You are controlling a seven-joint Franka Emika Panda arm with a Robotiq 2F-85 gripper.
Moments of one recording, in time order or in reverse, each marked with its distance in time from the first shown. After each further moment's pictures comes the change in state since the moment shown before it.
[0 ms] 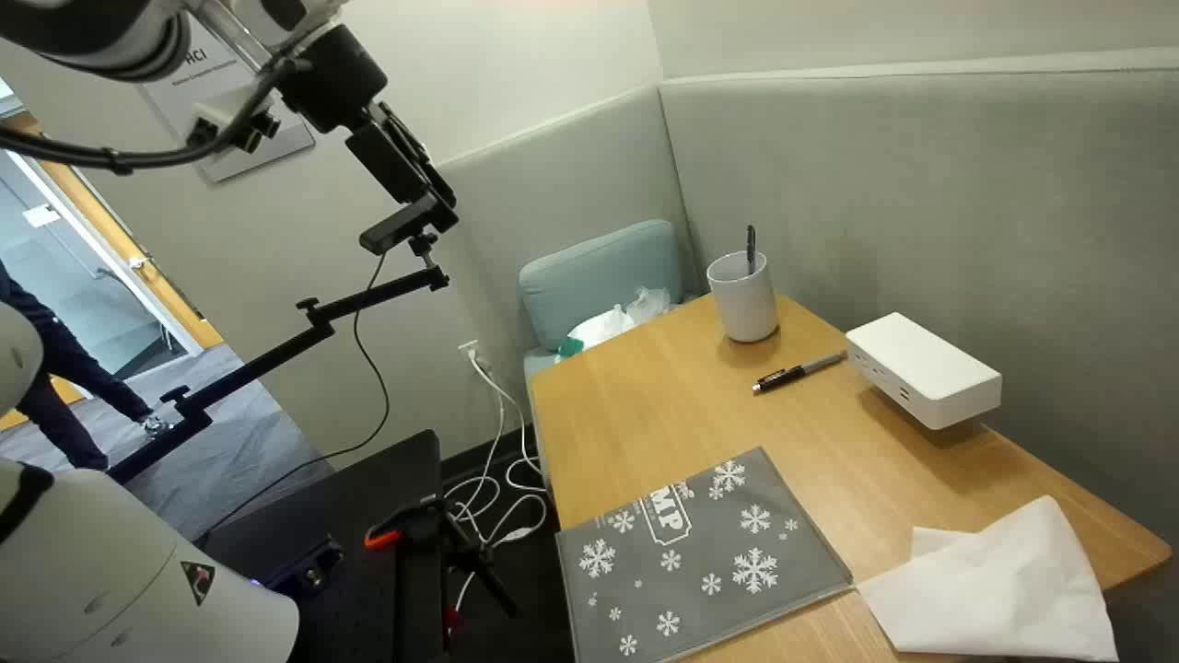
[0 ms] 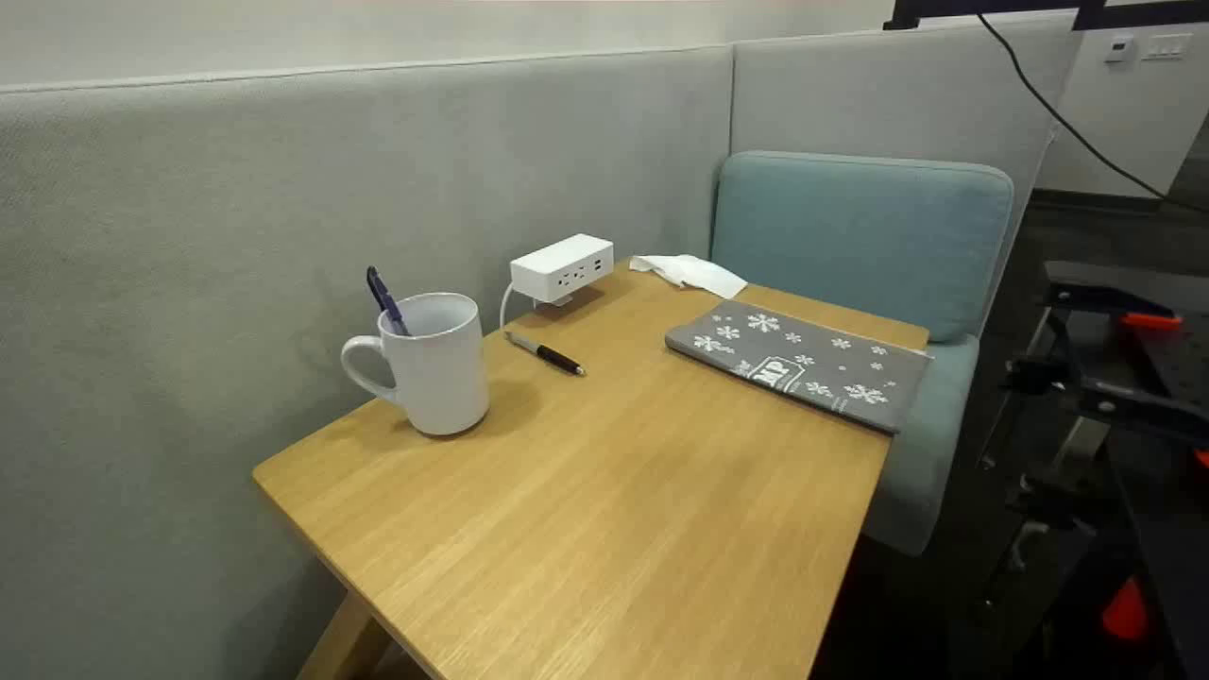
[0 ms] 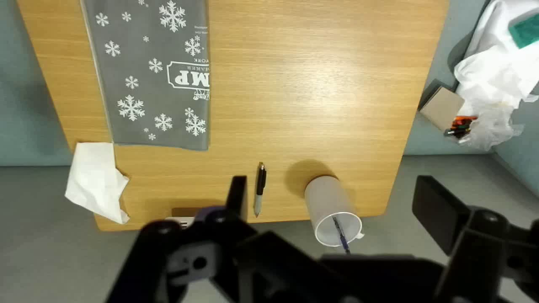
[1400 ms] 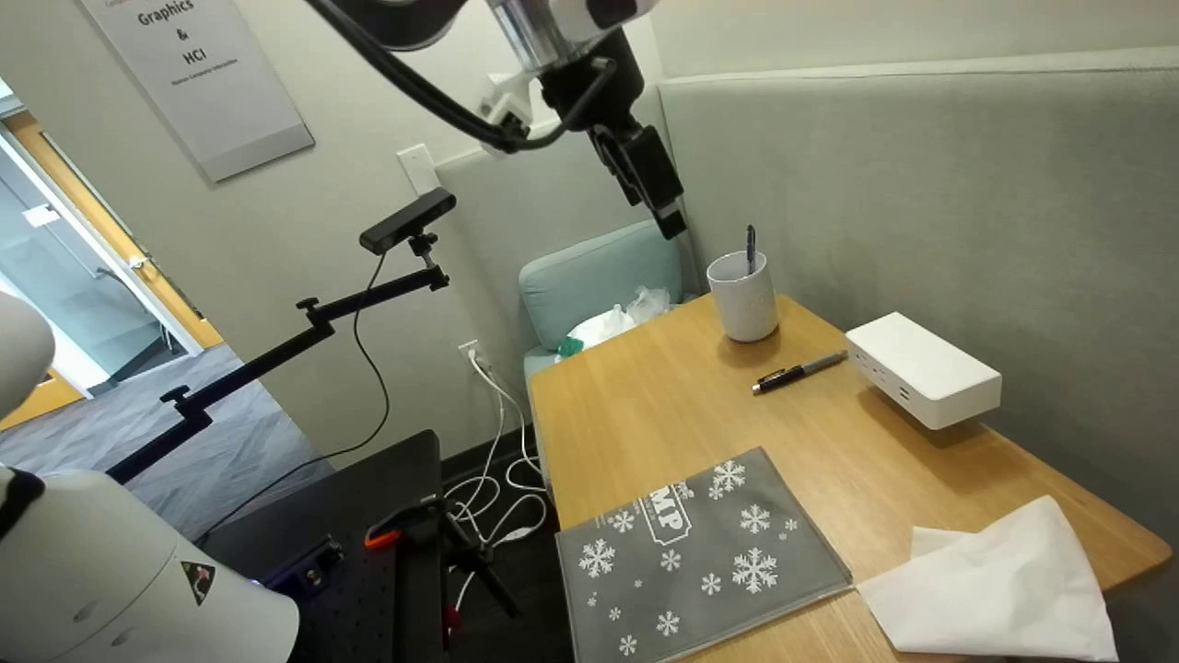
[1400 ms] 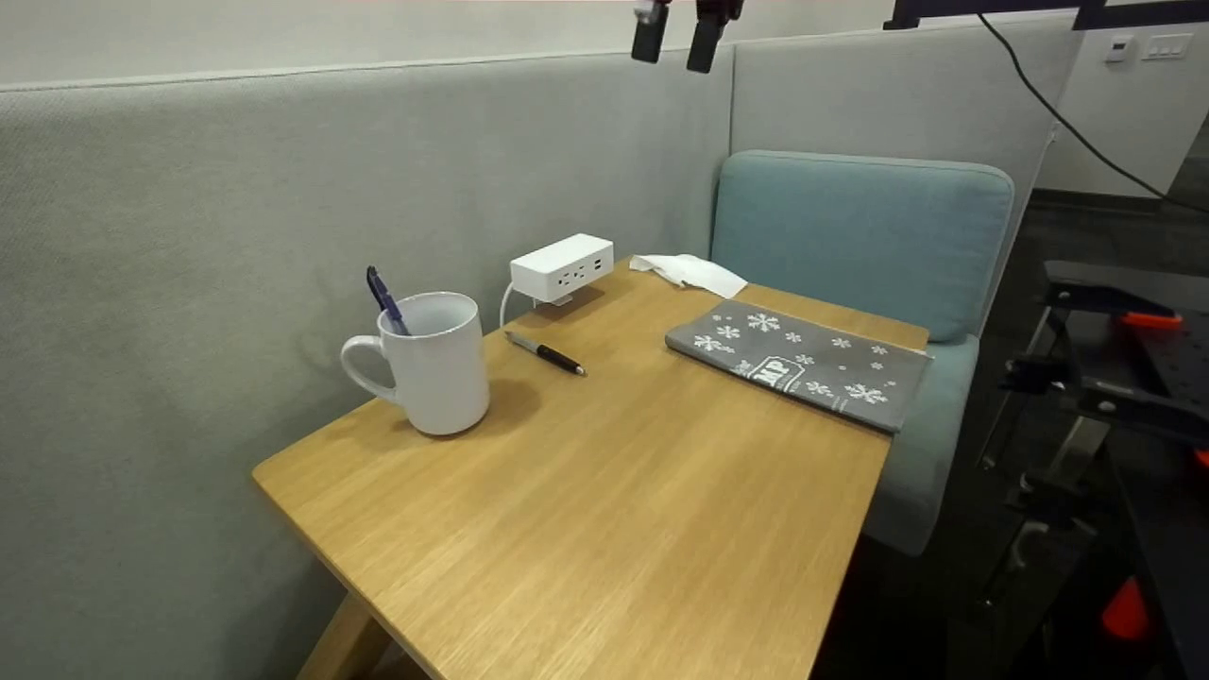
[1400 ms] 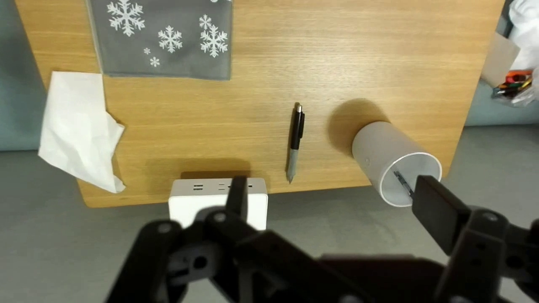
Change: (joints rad) arm -0.116 0.684 -0.150 0.438 -0.024 0.168 -0.215
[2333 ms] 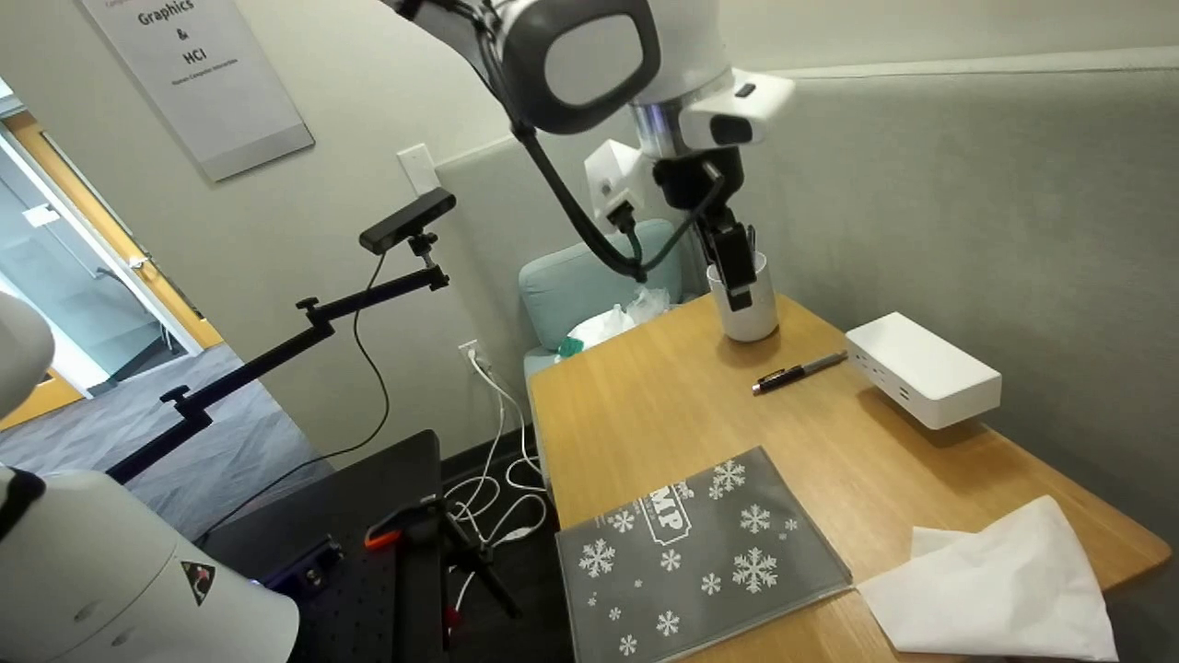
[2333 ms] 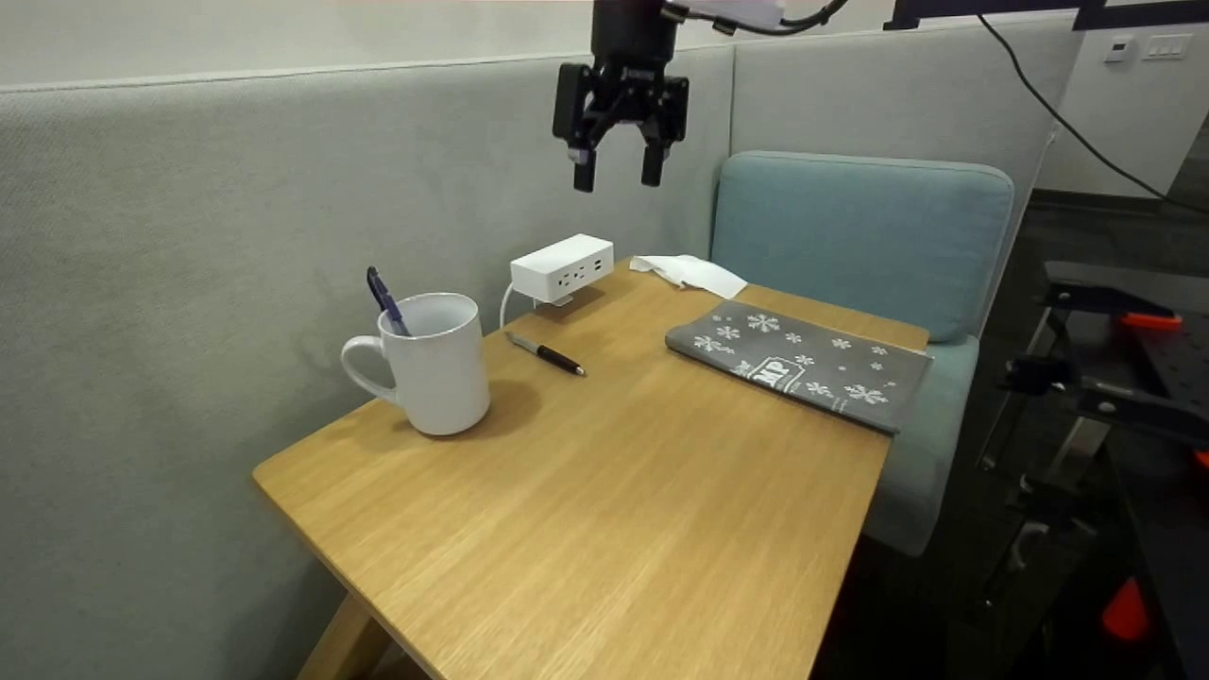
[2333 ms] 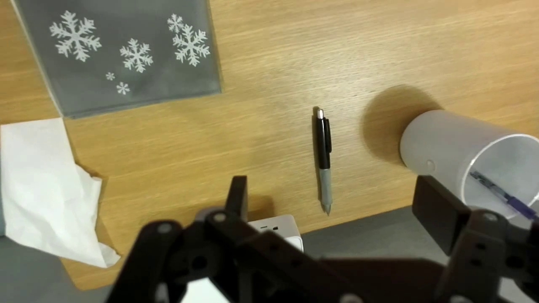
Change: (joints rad) arm 0.005 0.387 -0.019 0.262 -0.006 0.010 0.186
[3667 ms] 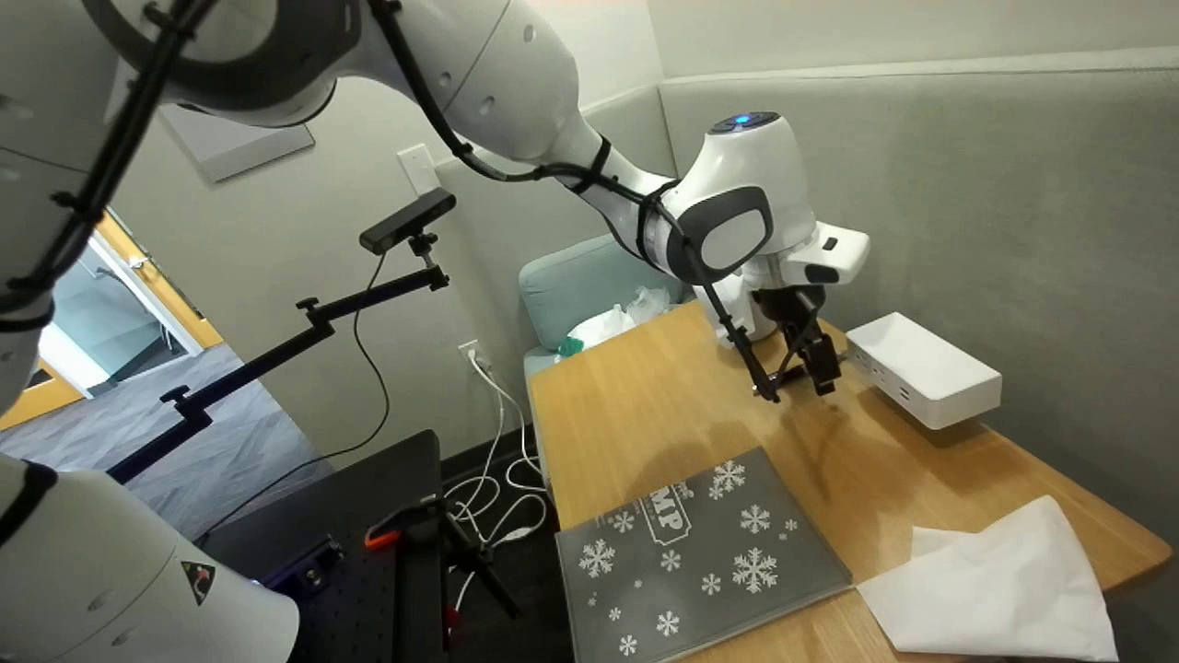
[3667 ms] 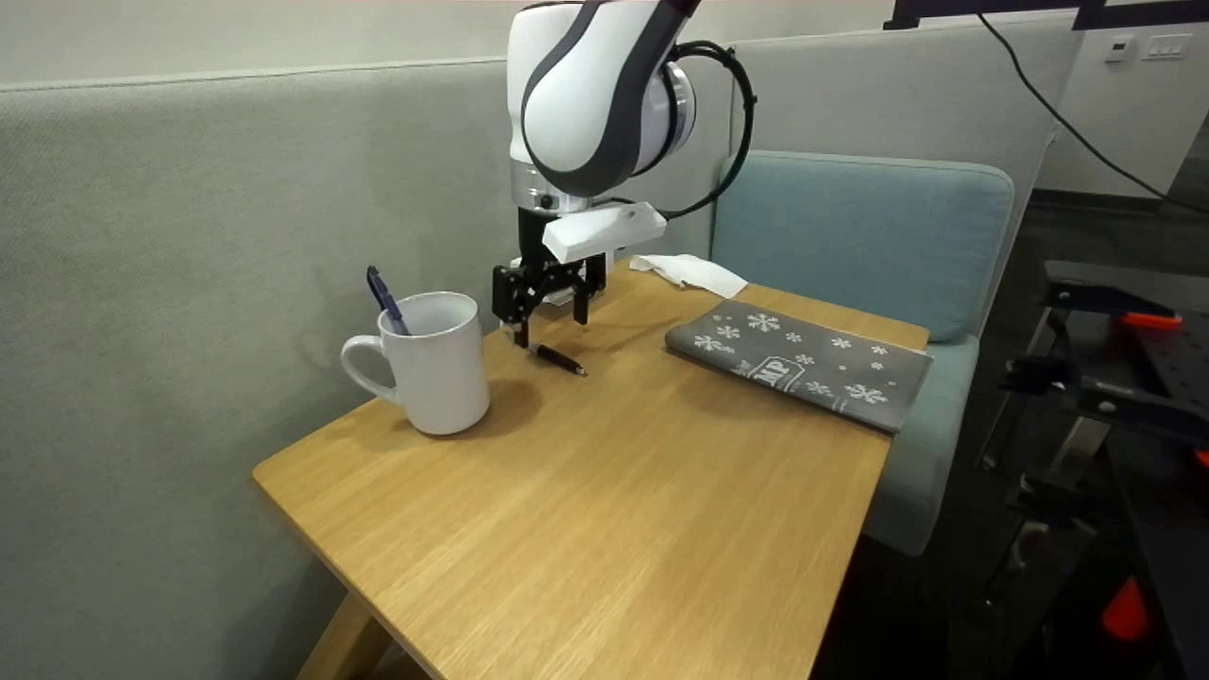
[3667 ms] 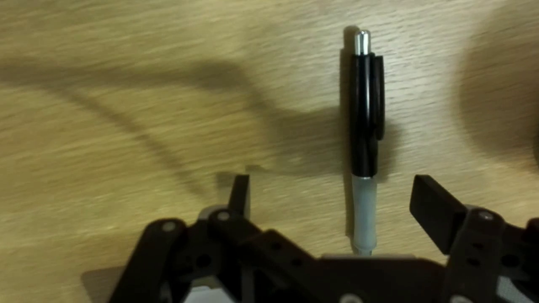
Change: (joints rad) arm 0.144 0.611 -0.120 0.500 -0.038 0.139 0.090
